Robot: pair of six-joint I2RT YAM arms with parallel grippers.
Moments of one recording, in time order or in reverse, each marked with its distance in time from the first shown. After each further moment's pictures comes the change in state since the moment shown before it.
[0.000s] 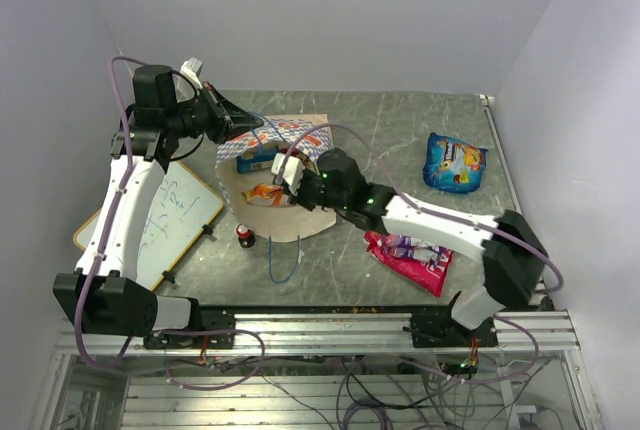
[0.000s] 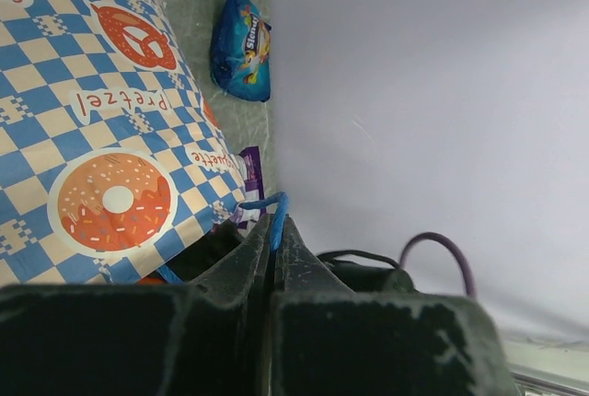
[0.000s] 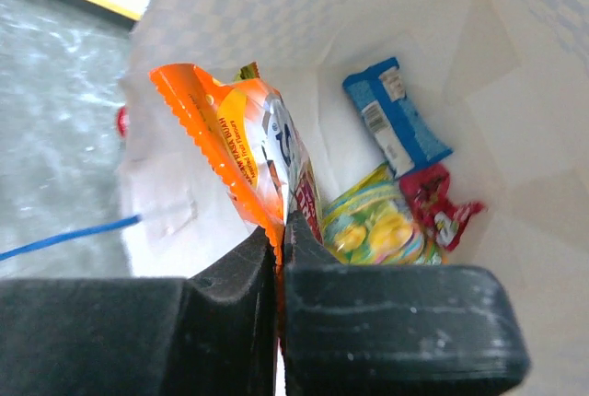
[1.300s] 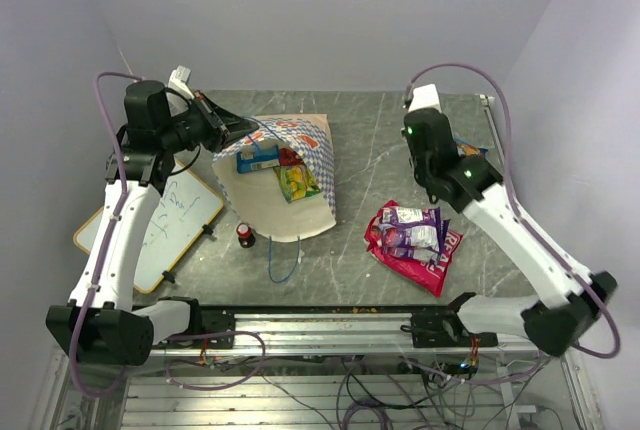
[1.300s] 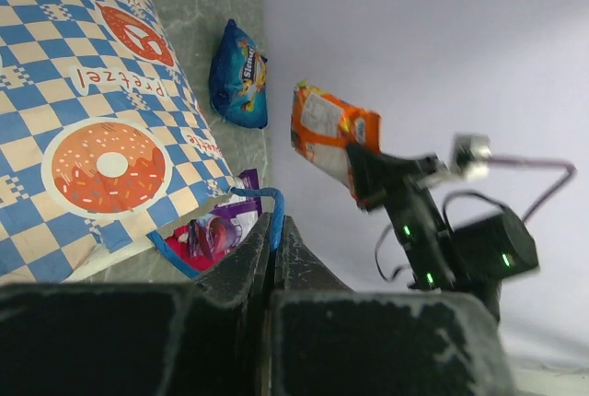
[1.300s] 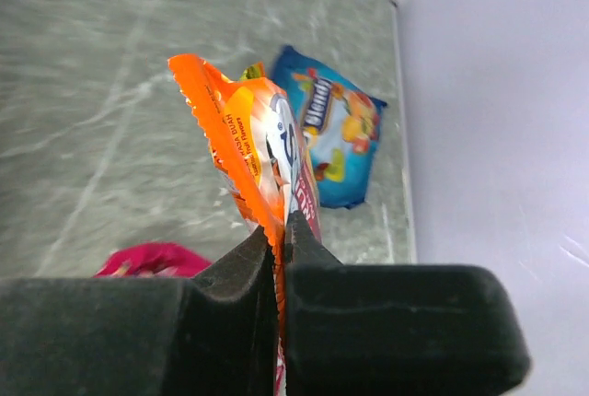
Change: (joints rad) left arm 0.000 -0.138 -0.130 0.097 -0.084 -0.053; right arm -0.263 -0.434 0.197 -0.831 0.935 0.415
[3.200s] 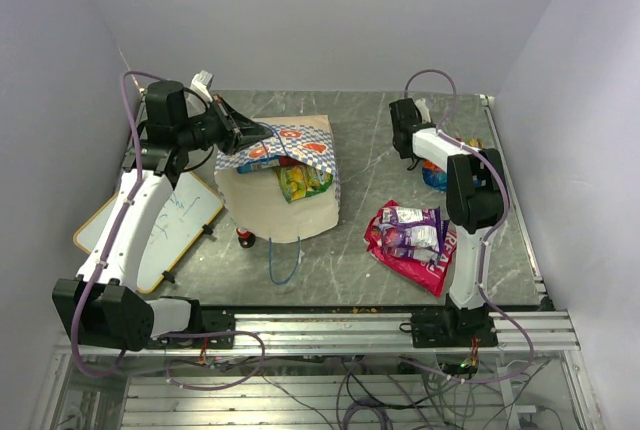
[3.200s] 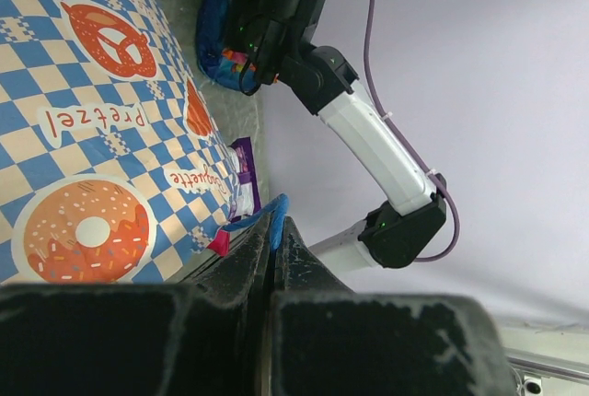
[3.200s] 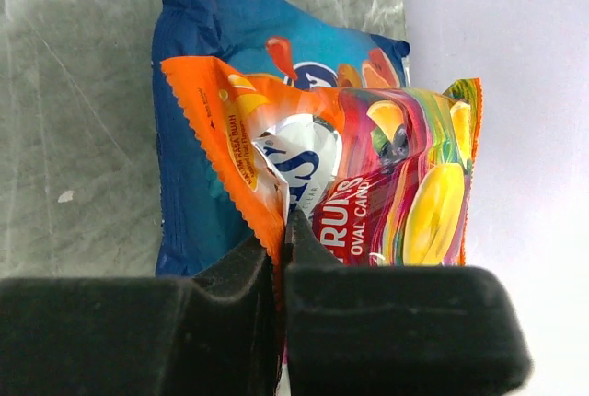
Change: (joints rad) left arm -0.053 0.075 -0.042 0.081 0.074 -0.013; right arm -0.443 0.945 0.206 0.278 0.127 -0.009
